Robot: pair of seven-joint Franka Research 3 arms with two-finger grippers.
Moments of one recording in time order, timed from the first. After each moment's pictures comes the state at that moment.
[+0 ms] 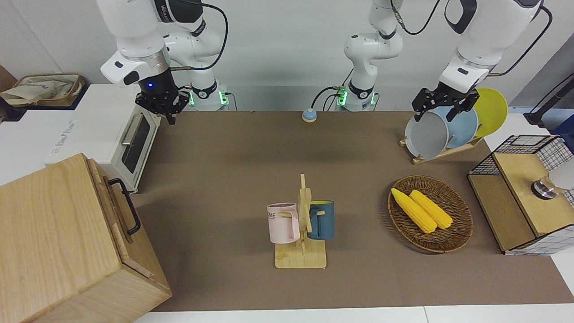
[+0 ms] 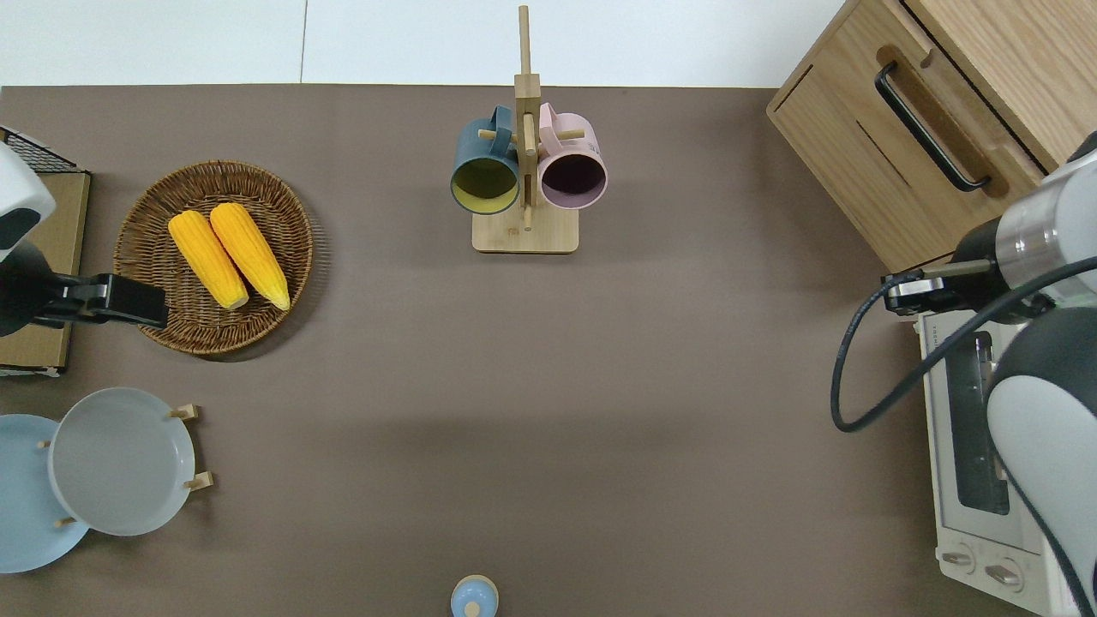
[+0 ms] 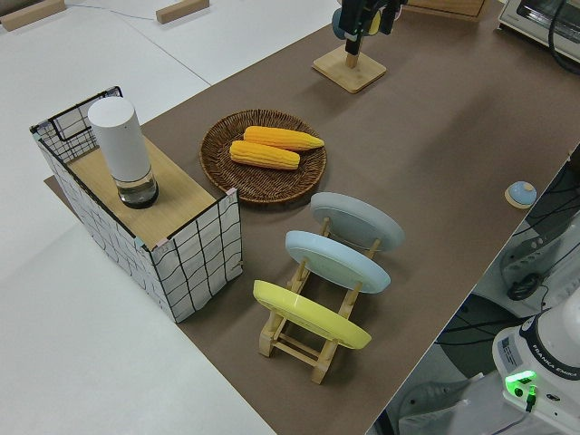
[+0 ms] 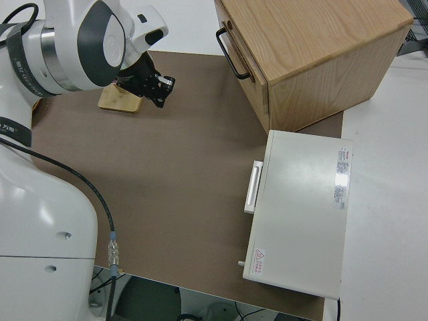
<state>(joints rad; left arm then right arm) 0.03 0.04 -0.06 -1.51 0.00 1.52 0.02 0.21 0.05 -0.10 -1.49 -0.03 1.52 0.04</state>
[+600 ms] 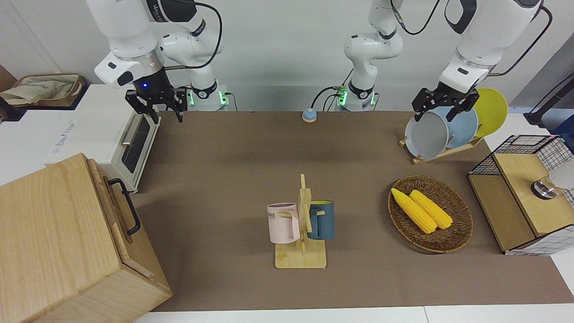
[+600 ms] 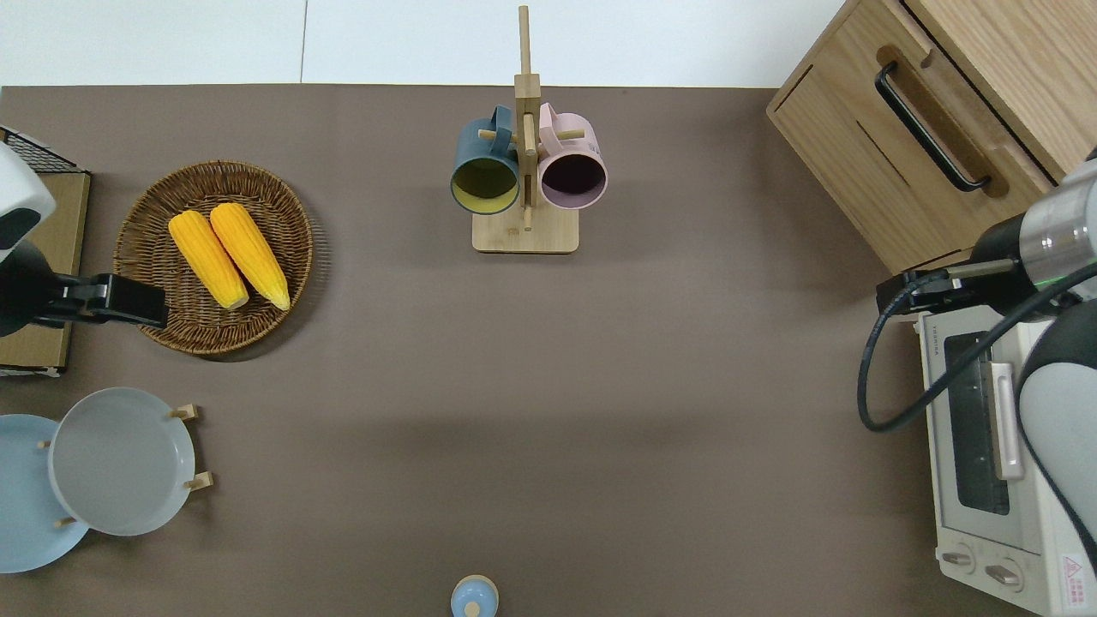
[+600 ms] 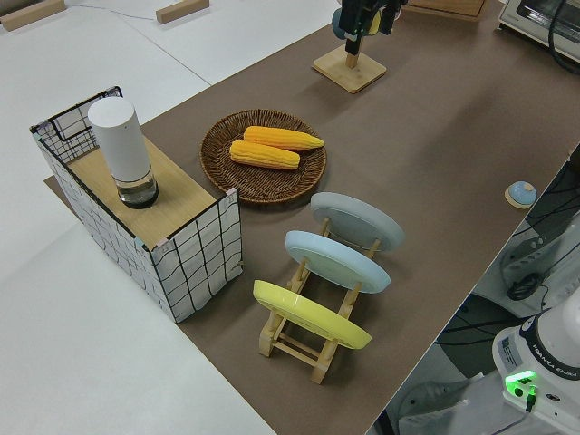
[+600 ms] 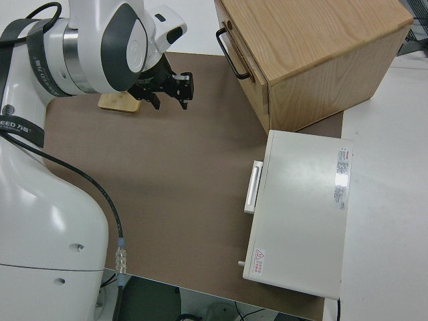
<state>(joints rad) 0.03 0.04 -0.06 -1.51 0.00 1.52 0.02 0.20 0.05 -0.12 -1.49 -0.01 1.52 0.01</state>
